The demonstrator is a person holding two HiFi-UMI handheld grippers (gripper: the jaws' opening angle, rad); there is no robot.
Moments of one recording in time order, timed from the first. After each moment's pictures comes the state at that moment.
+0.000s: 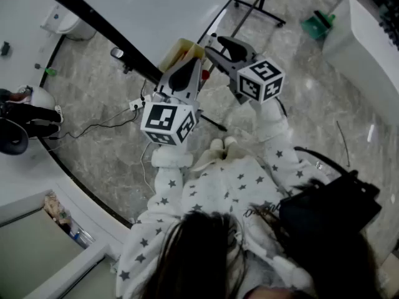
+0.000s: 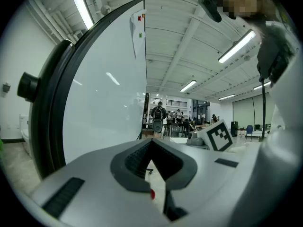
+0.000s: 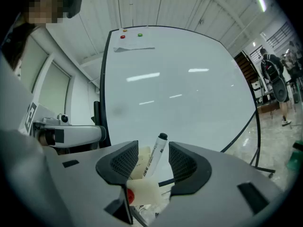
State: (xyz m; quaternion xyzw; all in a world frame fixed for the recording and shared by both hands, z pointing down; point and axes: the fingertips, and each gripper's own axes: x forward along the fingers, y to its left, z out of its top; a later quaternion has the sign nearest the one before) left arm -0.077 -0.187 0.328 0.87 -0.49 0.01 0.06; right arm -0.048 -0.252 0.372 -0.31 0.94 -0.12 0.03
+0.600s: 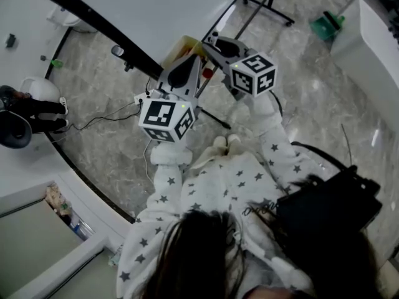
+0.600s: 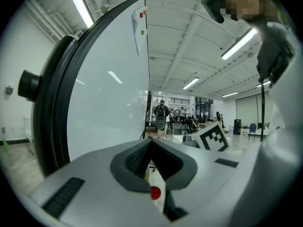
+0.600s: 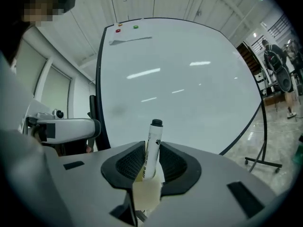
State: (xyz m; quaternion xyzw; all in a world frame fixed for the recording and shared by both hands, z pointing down) left arm -0.084 -0.192 0.330 0.86 -0.50 0.02 0.06; right arm -0.073 -0.263 0.387 -0.29 0.95 -0.14 0.02
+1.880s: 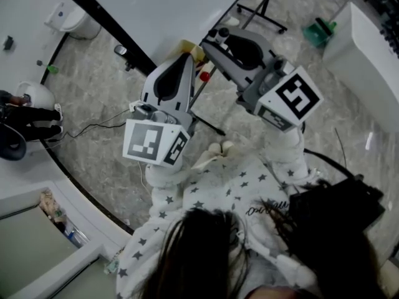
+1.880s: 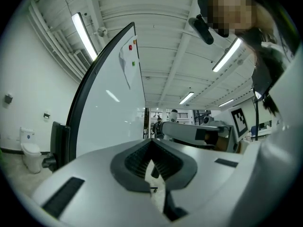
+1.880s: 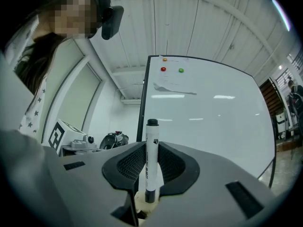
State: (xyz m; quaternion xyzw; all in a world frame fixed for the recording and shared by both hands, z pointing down) left arm -0.088 -0.145 0.234 0.86 -0.50 -0.06 -0.01; right arm -0.058 -0.159 0.202 -0.23 0.97 0.04 0.10
